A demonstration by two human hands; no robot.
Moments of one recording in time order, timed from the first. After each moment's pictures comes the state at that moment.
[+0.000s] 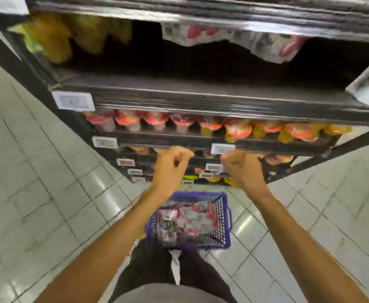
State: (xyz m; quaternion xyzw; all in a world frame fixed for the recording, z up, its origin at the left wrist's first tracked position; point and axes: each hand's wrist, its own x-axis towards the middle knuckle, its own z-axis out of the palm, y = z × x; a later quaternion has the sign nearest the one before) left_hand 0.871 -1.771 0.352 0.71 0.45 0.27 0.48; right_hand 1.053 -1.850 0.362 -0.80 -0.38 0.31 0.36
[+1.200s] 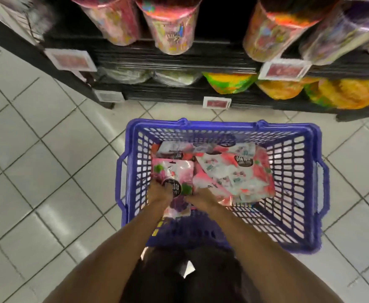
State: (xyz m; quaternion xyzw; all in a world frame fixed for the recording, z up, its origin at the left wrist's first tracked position) left_hand 0.791 -1.850 -0.357 0.42 0.78 -0.10 0.46; right_hand 0.912 -1.913 -0.374 -0.74 -0.21 0.64 0.00
